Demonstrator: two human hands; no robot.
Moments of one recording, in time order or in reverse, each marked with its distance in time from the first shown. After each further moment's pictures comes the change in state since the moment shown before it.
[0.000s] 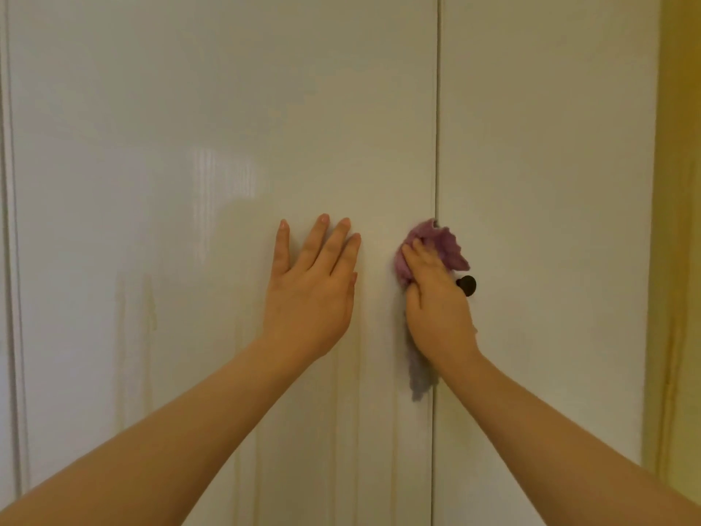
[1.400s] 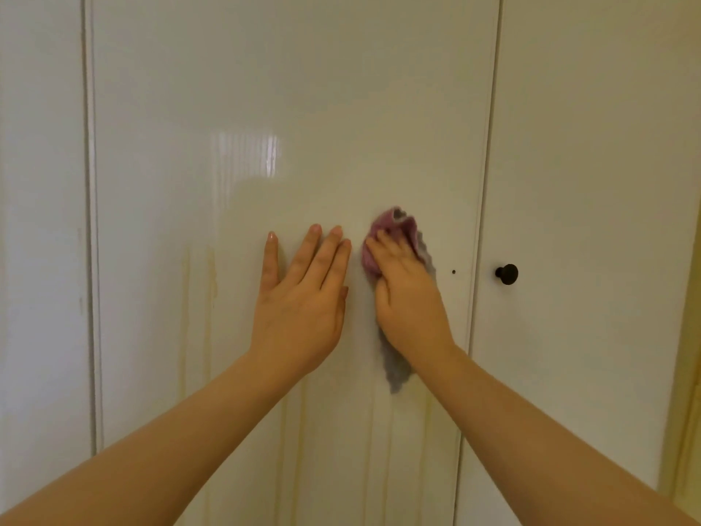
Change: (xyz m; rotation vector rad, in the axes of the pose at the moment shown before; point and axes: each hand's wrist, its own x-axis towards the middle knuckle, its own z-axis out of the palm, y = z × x) left_hand -0.055 -0.040 -0.017 0.014 -0.008 -0.049; right_hand -0.003 -0.069 0.040 0.018 0.051 -0.163
